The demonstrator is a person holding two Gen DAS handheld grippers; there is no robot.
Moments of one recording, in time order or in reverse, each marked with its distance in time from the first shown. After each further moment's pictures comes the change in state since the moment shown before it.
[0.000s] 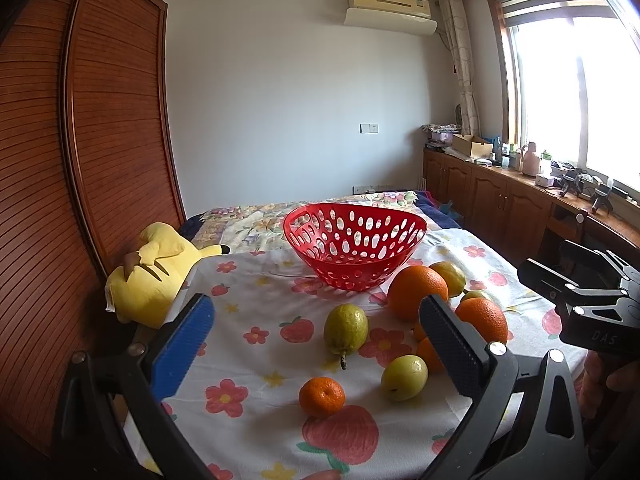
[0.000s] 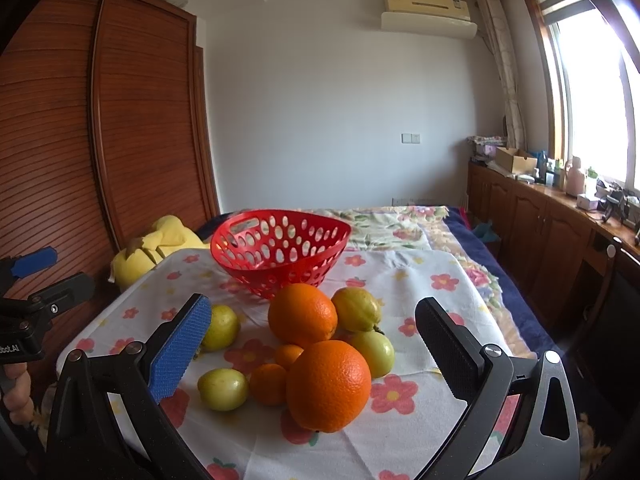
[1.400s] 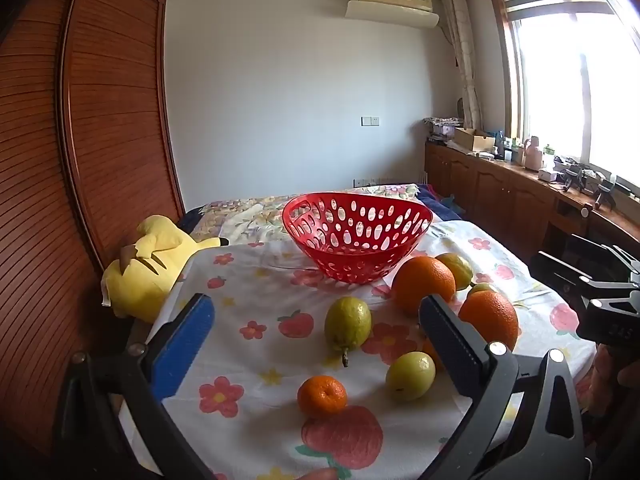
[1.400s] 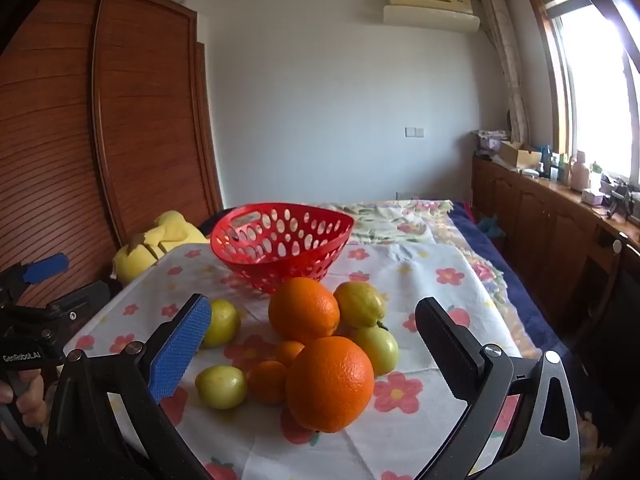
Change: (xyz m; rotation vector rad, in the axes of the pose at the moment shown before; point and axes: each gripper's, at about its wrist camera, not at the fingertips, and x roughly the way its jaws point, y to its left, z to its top) left arm 0.020 -0.002 -0.012 0.003 0.020 0.005; right arm 0.010 0.000 -0.005 0.000 0.023 0.014
